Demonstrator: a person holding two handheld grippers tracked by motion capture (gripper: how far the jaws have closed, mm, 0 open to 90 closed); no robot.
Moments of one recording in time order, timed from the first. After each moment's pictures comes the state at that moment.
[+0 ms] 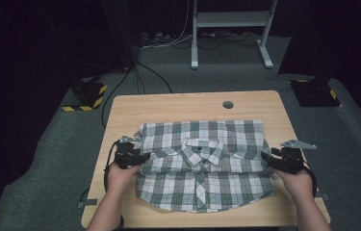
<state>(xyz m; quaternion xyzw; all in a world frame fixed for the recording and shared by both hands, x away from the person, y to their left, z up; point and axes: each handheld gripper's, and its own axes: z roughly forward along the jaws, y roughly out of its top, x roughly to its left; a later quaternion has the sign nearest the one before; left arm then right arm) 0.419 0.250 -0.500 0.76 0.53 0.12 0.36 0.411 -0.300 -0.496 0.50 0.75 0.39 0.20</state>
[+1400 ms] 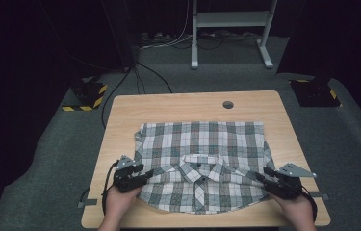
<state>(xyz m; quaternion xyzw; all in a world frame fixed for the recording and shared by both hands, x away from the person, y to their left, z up) 0.346 0.232 -0.507 0.76 0.49 0.14 0.41 0.334 -0.275 -0.503 0.43 0.77 0.43 0.20</state>
